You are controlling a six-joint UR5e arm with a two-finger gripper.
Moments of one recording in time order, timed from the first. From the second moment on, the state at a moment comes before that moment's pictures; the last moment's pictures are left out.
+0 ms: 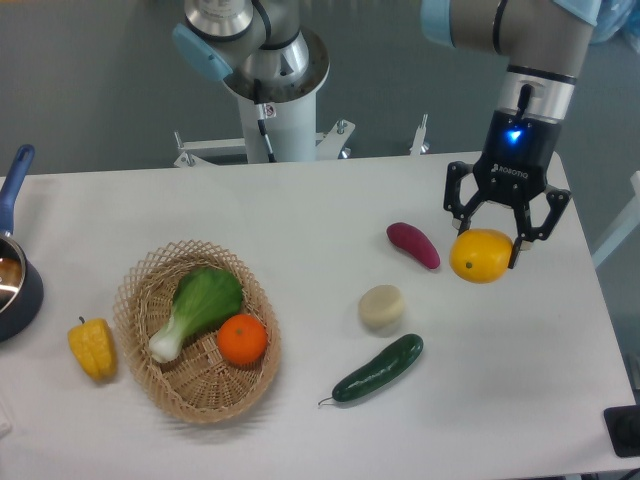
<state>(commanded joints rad) 2.89 -1.77 -1.66 -0.91 0.86 1.37</state>
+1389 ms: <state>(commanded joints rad) 2.83 -1.79 -1.66 -0.91 0.87 1.27</state>
